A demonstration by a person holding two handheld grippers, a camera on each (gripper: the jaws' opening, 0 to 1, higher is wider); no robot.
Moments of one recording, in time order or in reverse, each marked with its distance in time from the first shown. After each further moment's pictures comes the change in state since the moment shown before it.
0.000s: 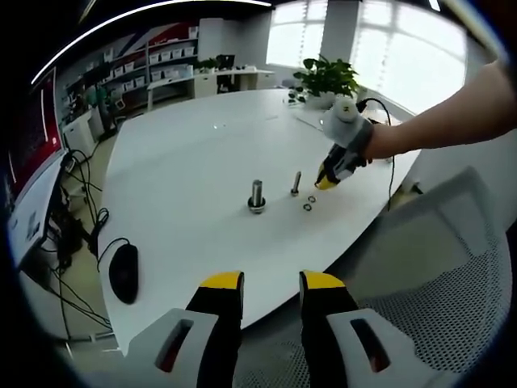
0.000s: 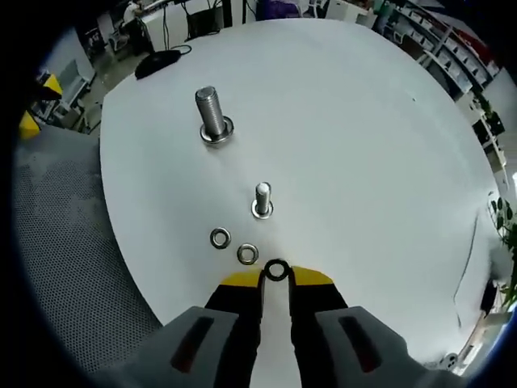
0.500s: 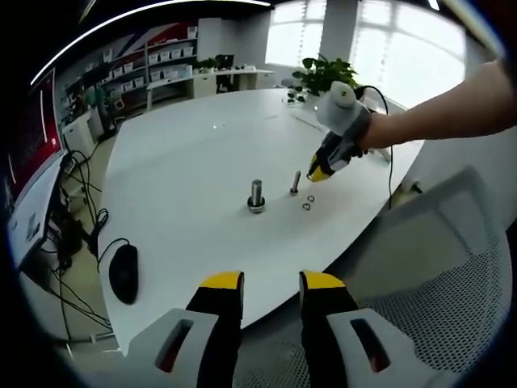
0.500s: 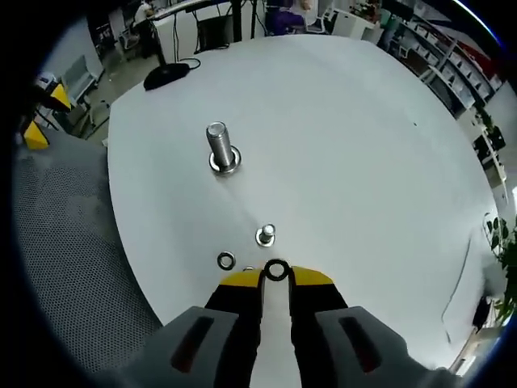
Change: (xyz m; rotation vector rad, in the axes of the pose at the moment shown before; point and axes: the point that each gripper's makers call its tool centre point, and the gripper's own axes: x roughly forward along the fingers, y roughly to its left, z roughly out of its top) left arm 0.000 -0.001 0.000 0.005 0.002 -0.003; right arm -0.011 0.002 0.022 -0.048 -0.043 0.000
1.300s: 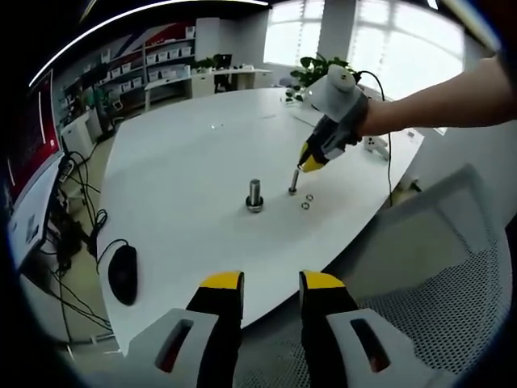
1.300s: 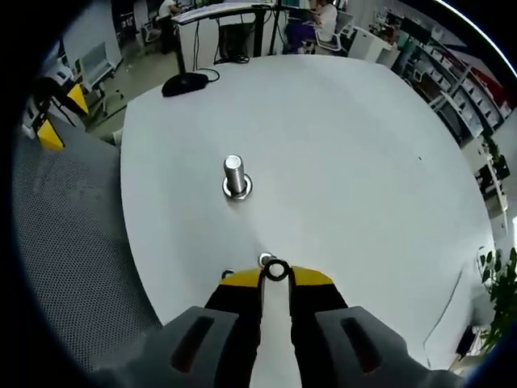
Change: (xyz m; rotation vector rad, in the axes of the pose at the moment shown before) left arm 0.000 -0.001 -0.001 0.007 0.002 -0.006; right arm -0.012 0.006 0.030 -0.110 -0.059 0.019
